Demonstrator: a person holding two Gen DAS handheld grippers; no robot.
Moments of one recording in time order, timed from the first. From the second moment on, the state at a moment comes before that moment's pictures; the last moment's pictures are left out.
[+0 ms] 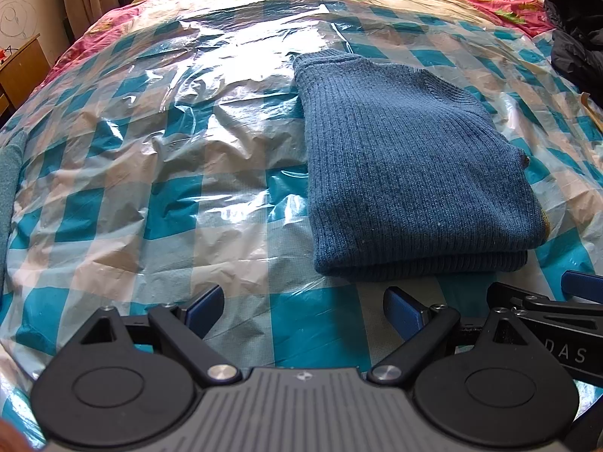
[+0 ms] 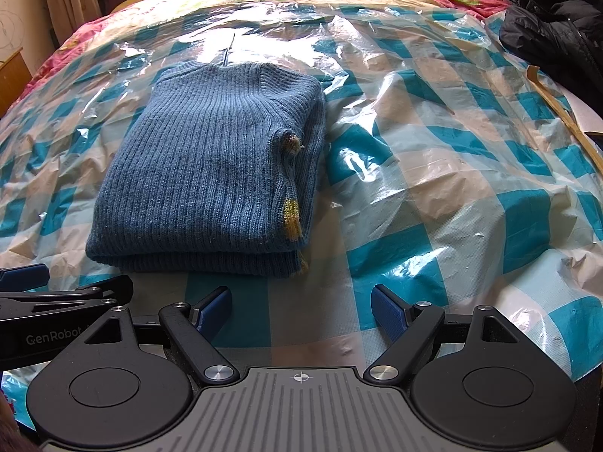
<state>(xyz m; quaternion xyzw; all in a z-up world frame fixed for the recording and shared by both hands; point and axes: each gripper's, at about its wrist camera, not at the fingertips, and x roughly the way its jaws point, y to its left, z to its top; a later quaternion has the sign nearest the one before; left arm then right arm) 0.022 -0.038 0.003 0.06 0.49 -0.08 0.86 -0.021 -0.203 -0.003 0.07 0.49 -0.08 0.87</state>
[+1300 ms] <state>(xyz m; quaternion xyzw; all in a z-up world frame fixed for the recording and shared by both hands) 0.024 -0.038 0.002 0.06 0.49 -0.08 0.86 -0.020 -0.201 -0.003 0.07 0.49 -0.08 0.87</state>
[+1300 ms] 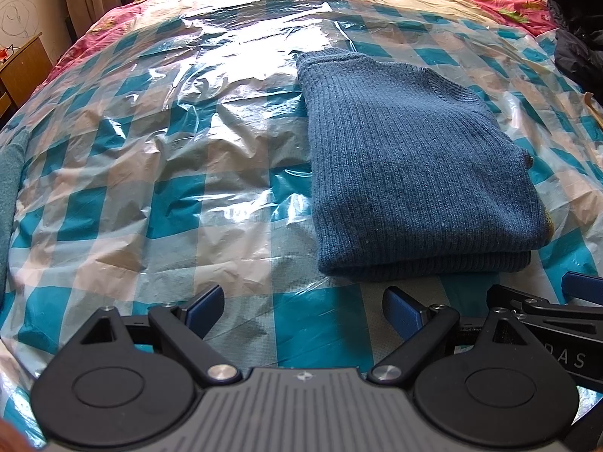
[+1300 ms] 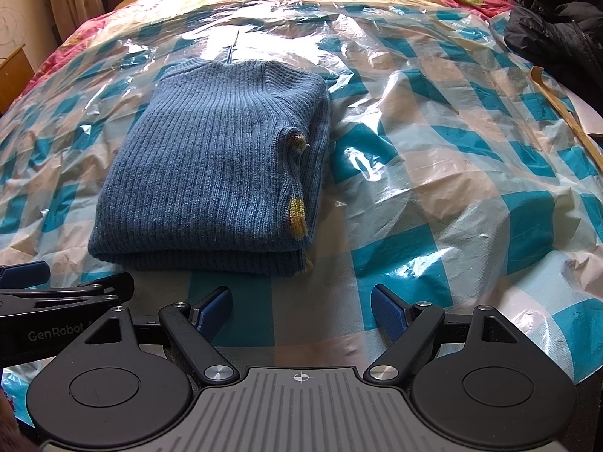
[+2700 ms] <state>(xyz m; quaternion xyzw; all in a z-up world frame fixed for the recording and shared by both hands) 0.022 -0.038 0.000 0.06 0.50 -0.08 0.86 -0.021 -0.202 -0.006 0.07 0.49 -0.07 0.86</state>
